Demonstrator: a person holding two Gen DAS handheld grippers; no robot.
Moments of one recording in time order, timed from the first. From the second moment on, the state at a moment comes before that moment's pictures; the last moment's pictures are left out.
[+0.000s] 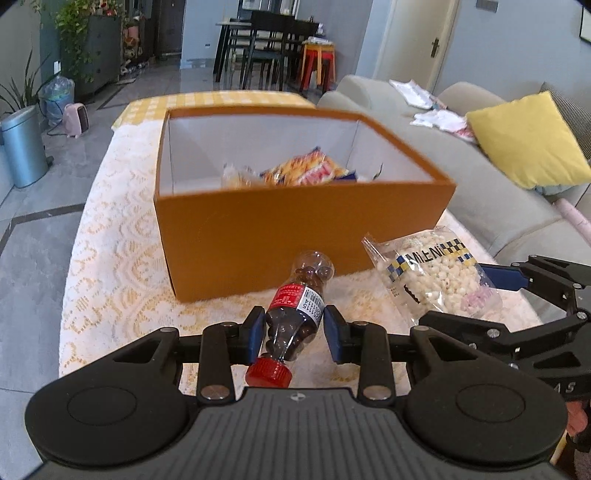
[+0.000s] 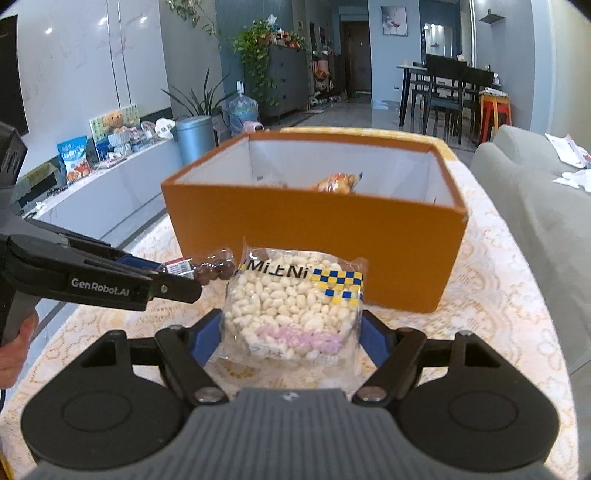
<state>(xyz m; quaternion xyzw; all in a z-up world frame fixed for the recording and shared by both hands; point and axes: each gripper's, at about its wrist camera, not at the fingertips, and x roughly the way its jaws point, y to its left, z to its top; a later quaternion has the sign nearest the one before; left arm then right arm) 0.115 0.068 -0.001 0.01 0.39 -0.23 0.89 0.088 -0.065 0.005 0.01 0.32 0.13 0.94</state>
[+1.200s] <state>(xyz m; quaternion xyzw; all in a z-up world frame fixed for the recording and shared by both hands) 0.280 0.026 0.028 0.11 0.42 -0.08 0.90 0.291 -0.057 0.054 -0.04 0.35 0.15 0.92</state>
